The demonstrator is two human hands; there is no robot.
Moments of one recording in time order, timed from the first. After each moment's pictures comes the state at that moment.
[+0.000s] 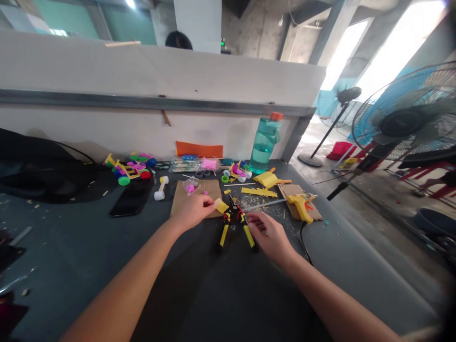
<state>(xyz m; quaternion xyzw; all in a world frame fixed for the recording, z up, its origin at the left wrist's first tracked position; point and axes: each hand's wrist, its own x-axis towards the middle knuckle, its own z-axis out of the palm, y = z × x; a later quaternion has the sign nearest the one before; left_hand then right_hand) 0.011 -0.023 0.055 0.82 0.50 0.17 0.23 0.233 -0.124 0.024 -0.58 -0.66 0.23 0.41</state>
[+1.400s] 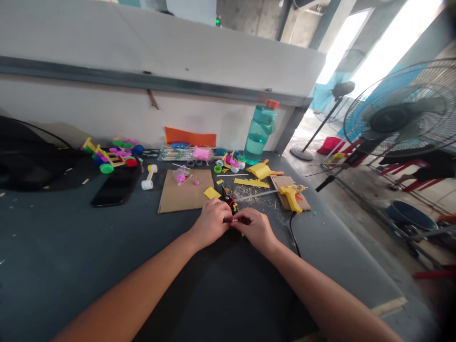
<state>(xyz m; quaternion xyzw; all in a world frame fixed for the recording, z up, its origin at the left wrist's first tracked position) 0.063 -0.064 0.010 0.89 0.32 0.25 0.19 0.225 -0.119 0.014 -0.56 -0.69 0.22 0.40</state>
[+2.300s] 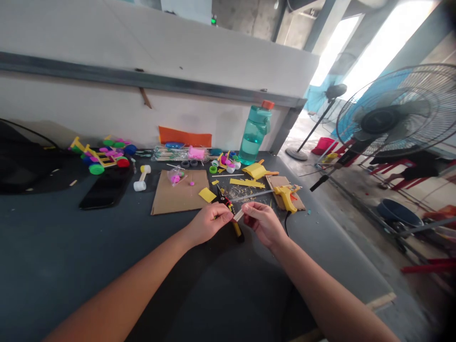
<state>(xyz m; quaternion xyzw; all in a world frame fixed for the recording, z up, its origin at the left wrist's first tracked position) 0.063 -0.068 0.037 0.81 0.28 0.27 0.43 0.239 -0.115 0.037 -0.49 -0.28 0.60 0.56</state>
